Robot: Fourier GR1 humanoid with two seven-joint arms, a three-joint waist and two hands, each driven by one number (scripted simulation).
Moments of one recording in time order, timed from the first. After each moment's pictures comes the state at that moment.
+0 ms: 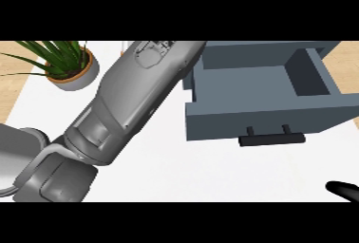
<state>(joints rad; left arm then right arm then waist) -1.50 0.00 -0.18 -0.54 0.33 0.45 0.20 0.01 -0.12 -0.32 -2.24 -0.09 0.08 0.33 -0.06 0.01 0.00</state>
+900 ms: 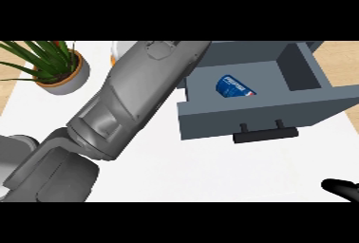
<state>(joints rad) -1.61 0.00 -0.31 -0.33 0.46 0.62 0.09 -0.05 -0.15 -0.29 -2.25 -0.07 0.08 0.37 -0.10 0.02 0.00</state>
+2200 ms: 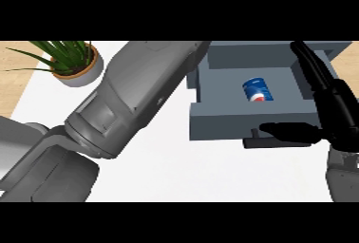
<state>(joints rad) -1.65 0.00 -0.29 -0.29 0.59 0.65 0.00 -0.31 -0.31 0.05 -1.82 0.63 0.04 0.11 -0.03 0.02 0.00</state>
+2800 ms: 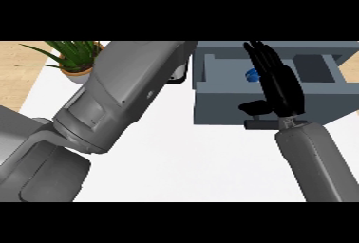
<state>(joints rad) -1.64 0.04 -0.27 -0.28 0.57 0.60 0.01 -0.52 -0.24 0.13 -1.32 0.91 -0.18 0.00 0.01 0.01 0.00</state>
